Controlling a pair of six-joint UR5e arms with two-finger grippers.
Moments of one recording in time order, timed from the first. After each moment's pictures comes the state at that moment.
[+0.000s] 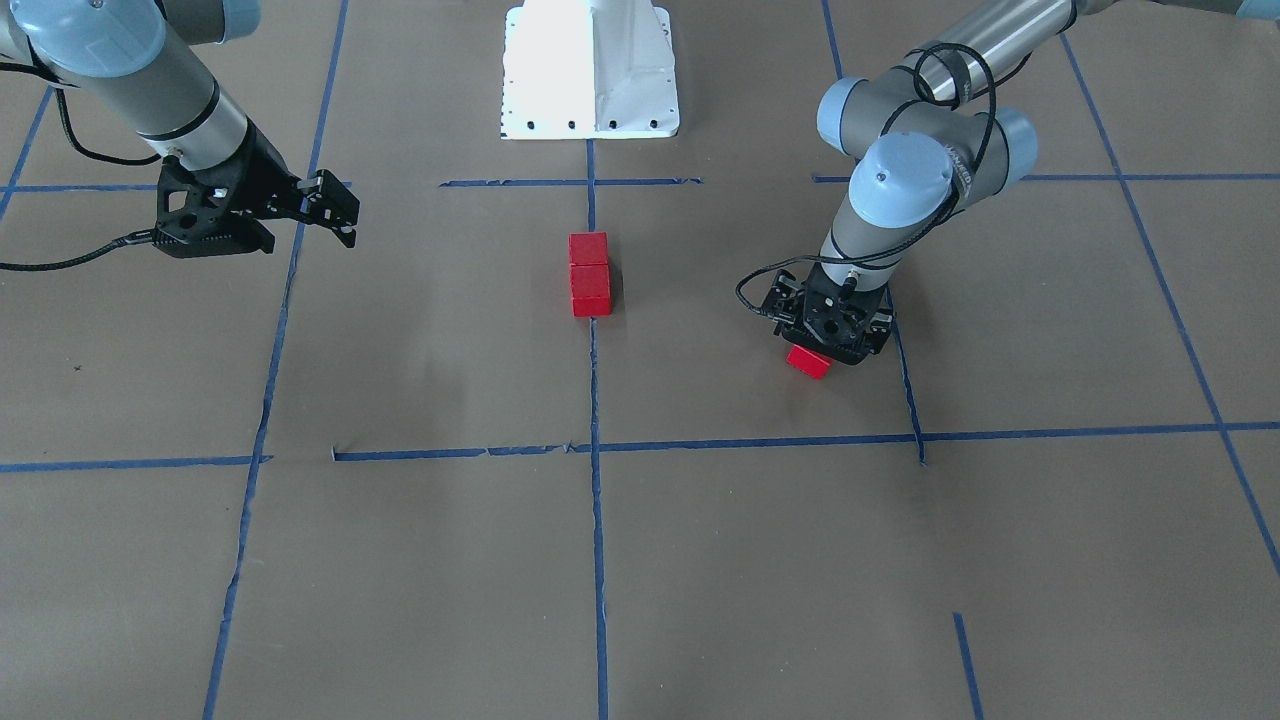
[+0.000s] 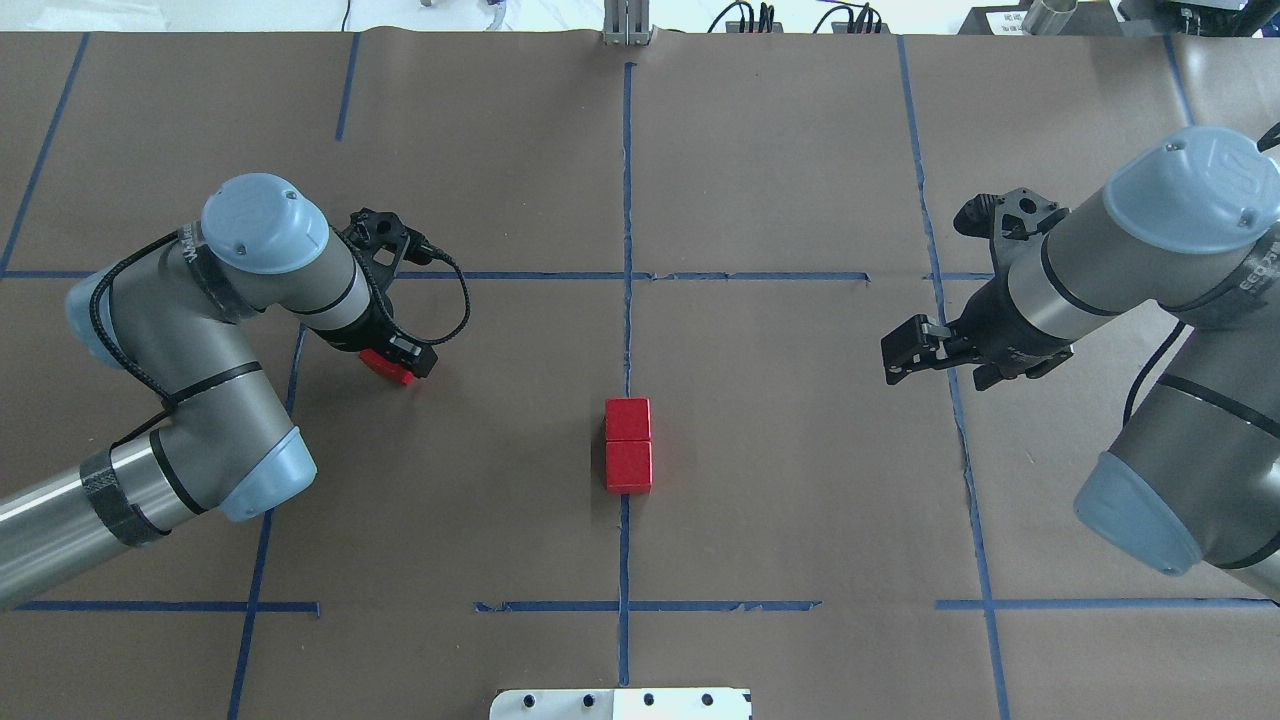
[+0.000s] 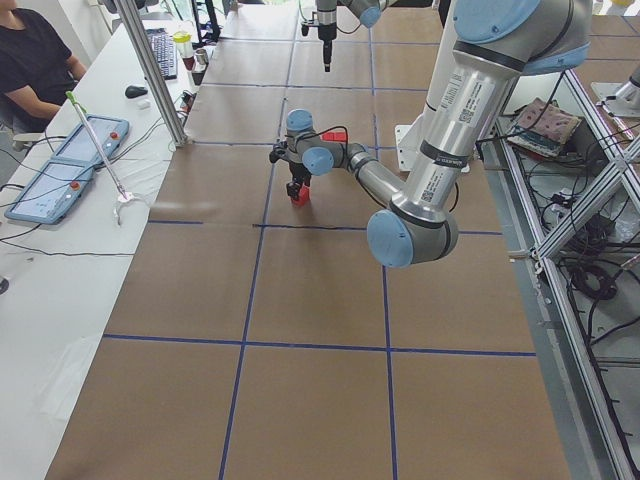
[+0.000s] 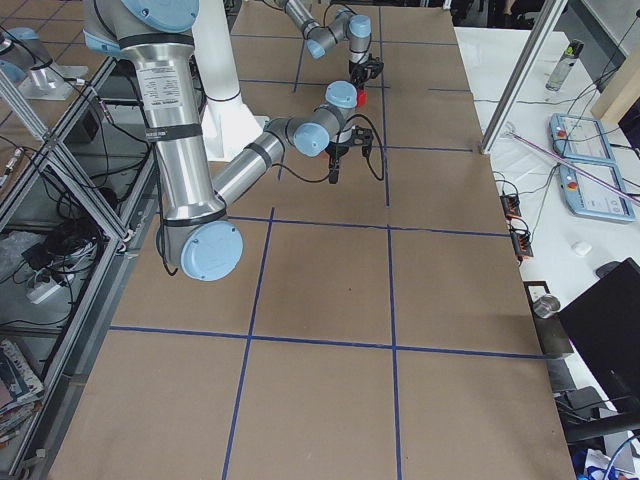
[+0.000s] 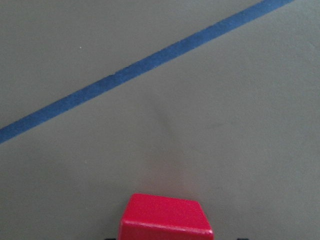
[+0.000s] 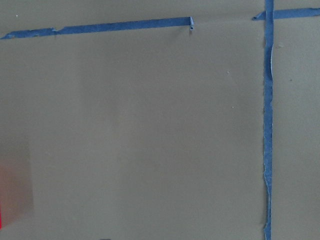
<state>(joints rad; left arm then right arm) -0.68 -2.02 -1.60 -1.80 -2.01 -0.62 0.76 -1.37 2.04 -1.52 2.17 1.06</state>
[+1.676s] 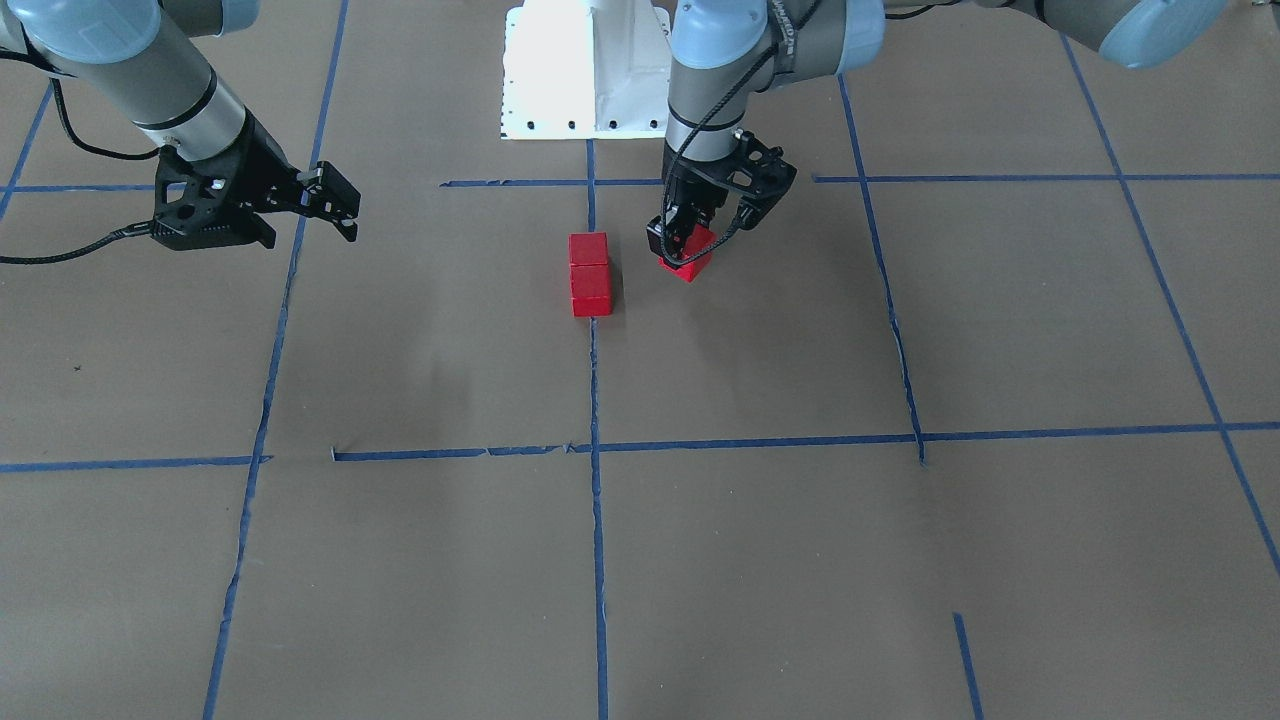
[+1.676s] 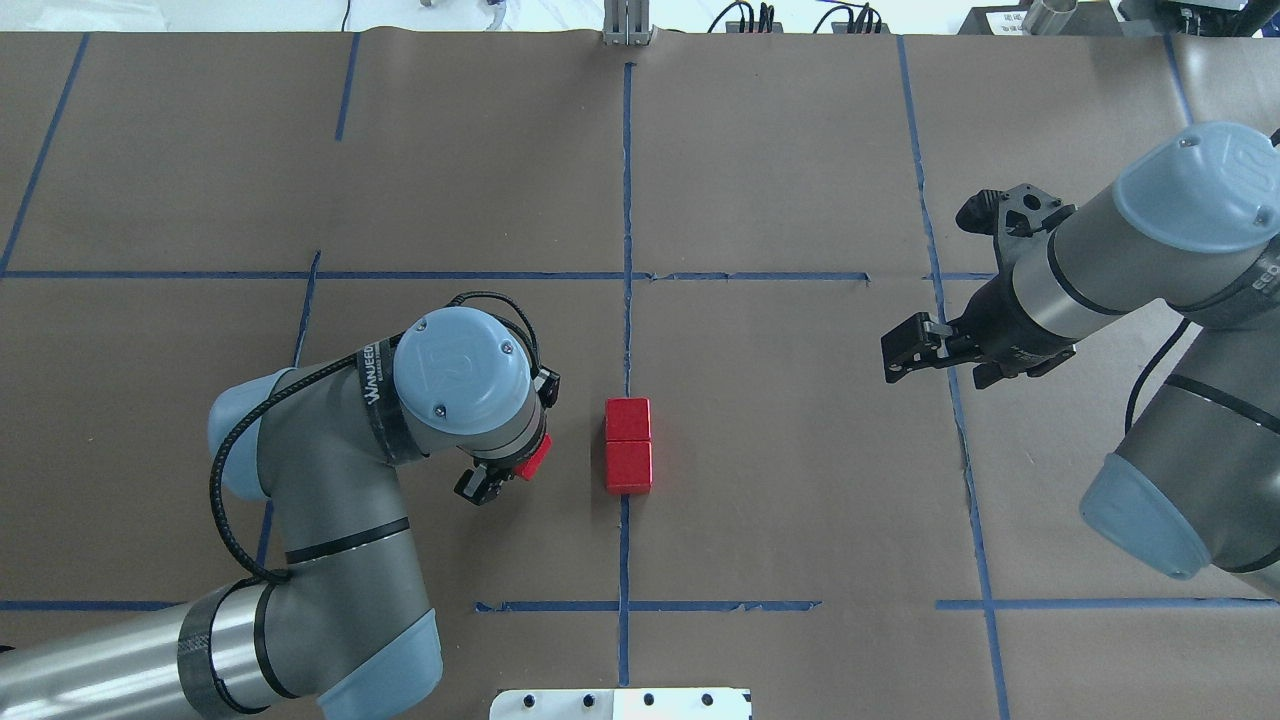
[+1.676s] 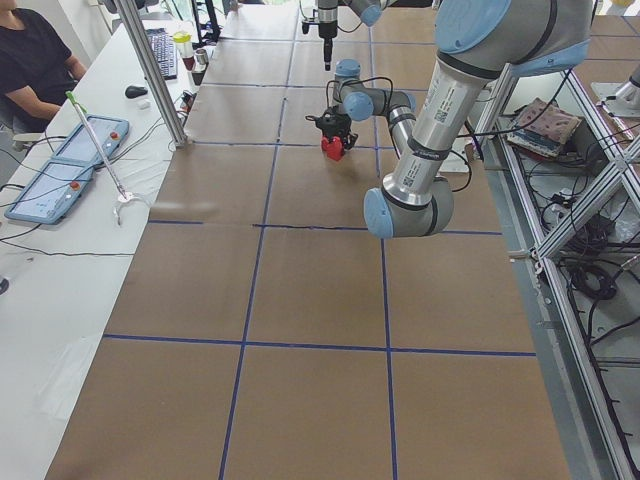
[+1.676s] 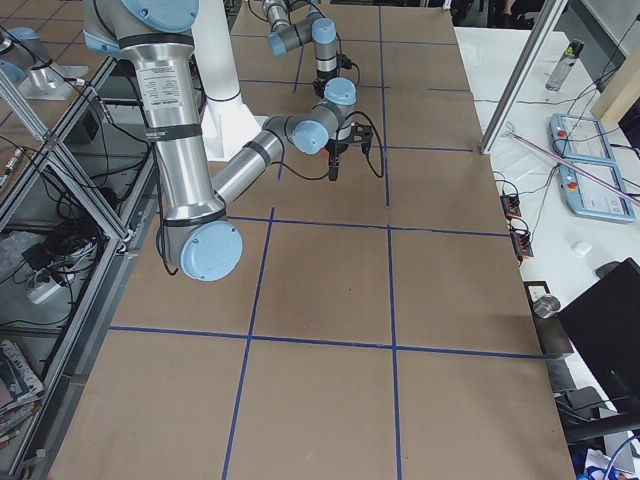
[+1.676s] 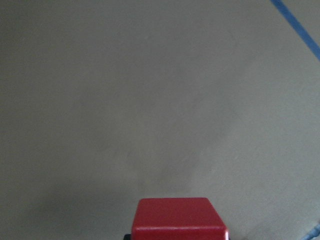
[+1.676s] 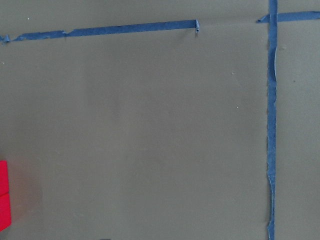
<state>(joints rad) -0.40 -2.21 -1.82 -1.42 -1.75 -2.40 0.77 -1.37 2.06 -1.52 2.17 1.06</state>
